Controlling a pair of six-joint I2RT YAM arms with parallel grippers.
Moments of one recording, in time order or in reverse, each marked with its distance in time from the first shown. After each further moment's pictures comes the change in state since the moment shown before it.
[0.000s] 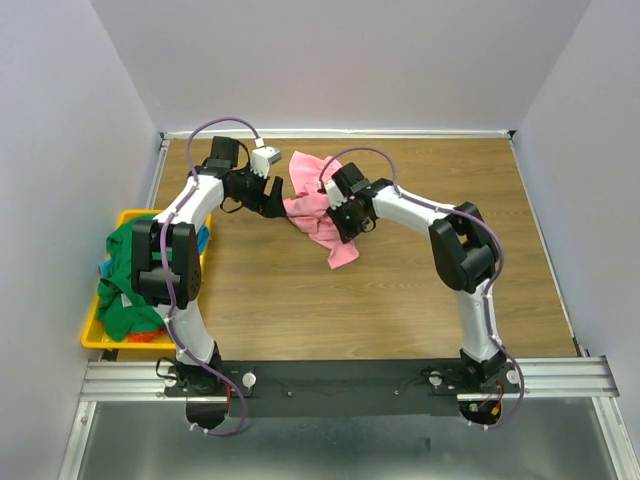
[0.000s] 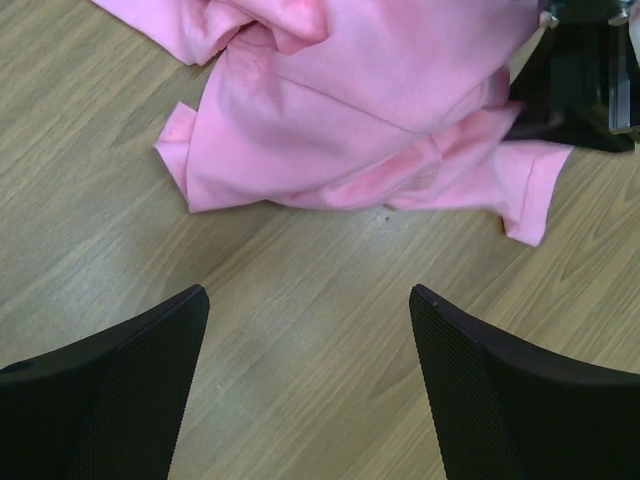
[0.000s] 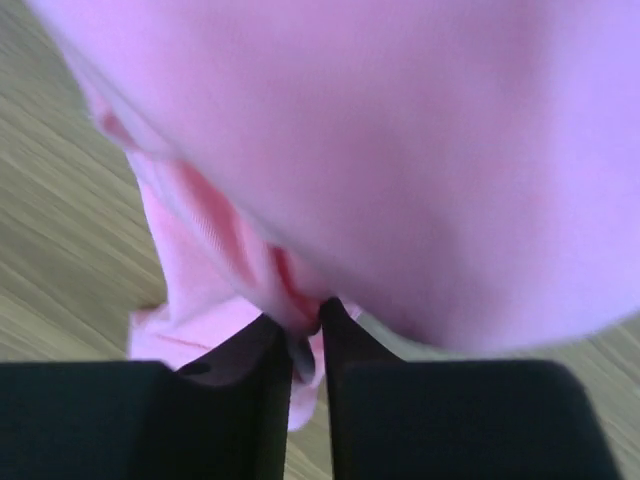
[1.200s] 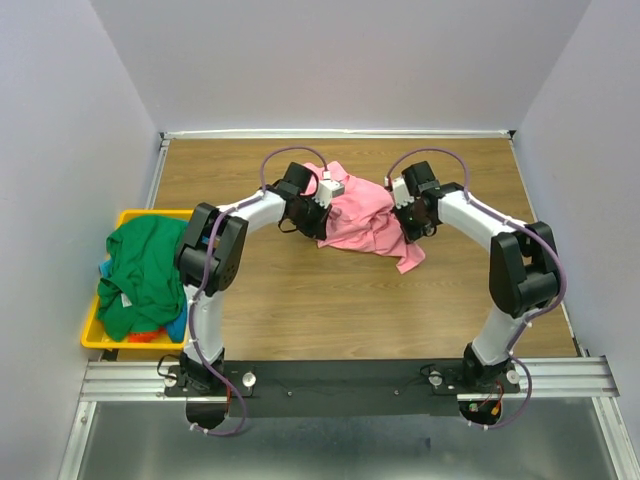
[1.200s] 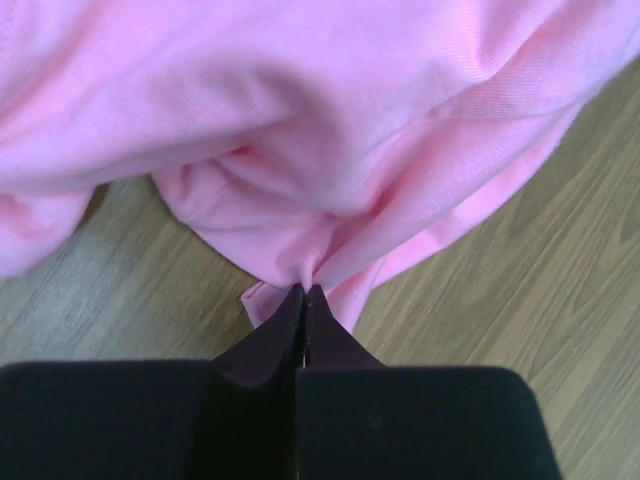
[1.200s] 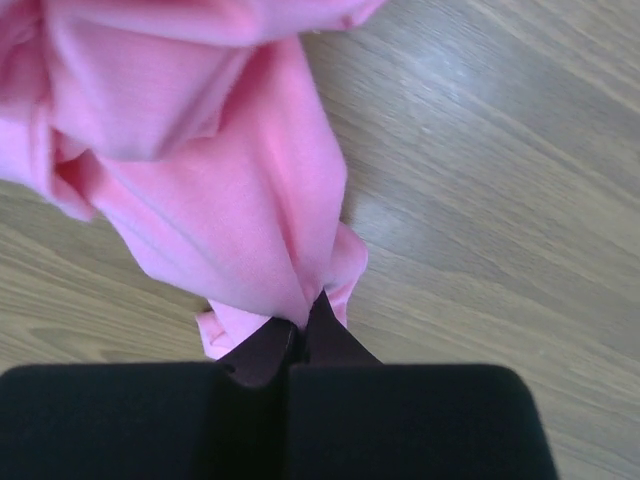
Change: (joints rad) left arm -0.347 0.212 -0.013 0.180 -0.127 -0.119; right arm -0.273 -0.381 -0.407 -0.009 0.113 -0.105
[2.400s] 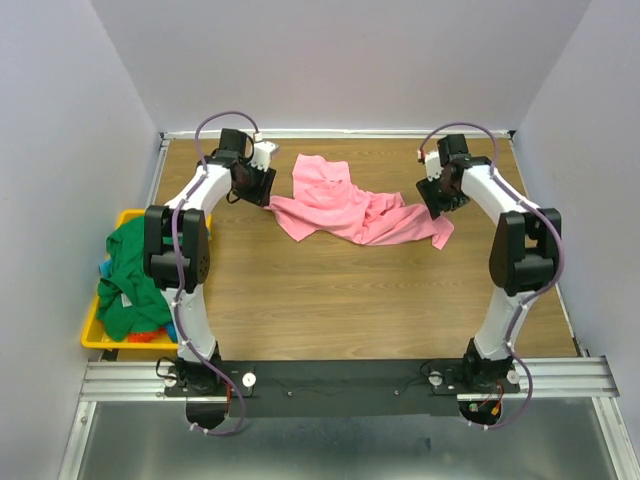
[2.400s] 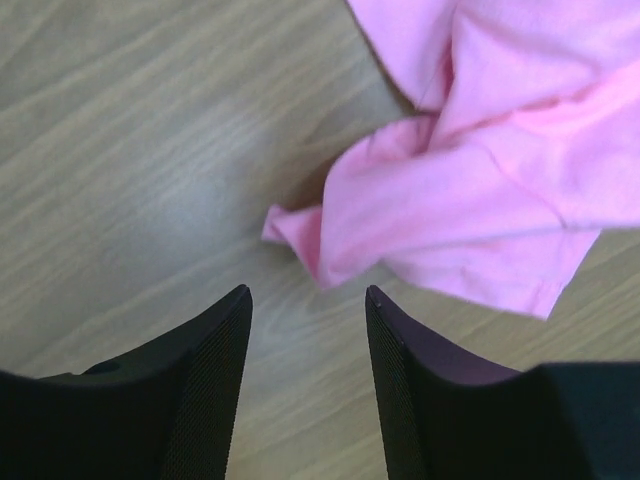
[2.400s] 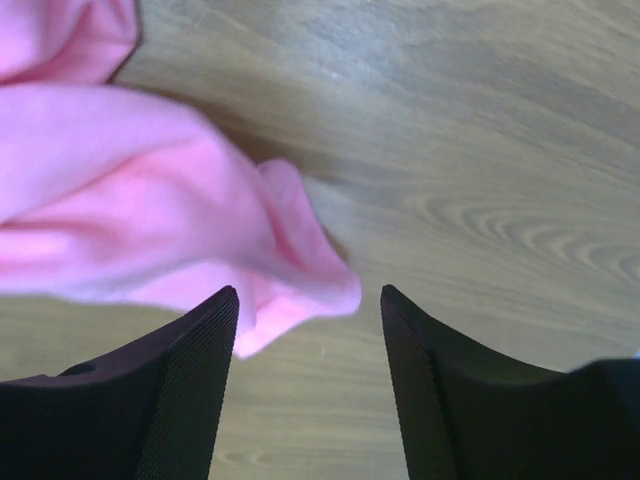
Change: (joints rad) left arm 0.324 -0.034 0.211 -0.210 -0.221 0.086; right arm -0.233 0.184 0.280 -0.087 0.104 -0.151
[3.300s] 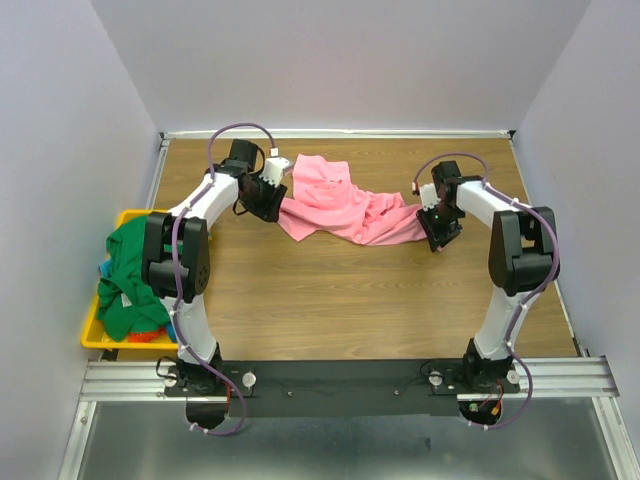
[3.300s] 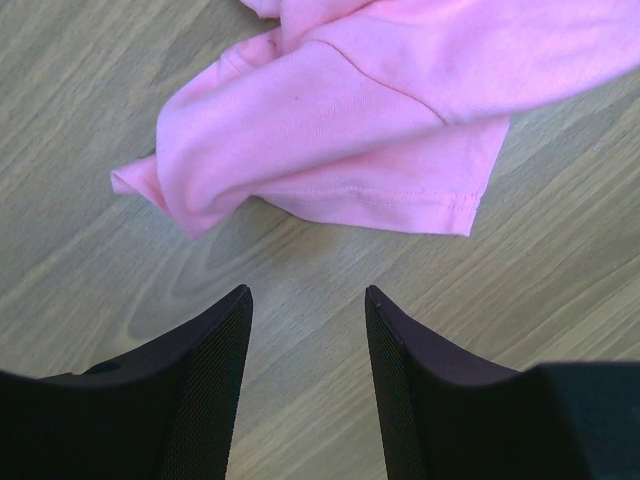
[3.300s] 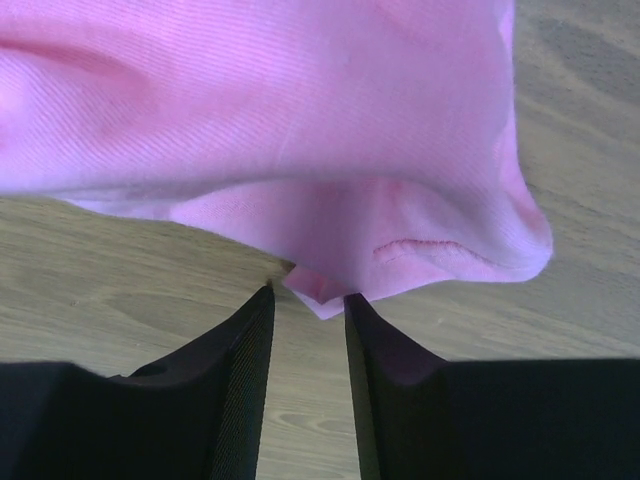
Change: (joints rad) left arm -0.055 -0.113 -0.149 -0.055 0.055 0.103; right arm 0.007 -0.027 -0.198 -0.061 -0.108 0.014
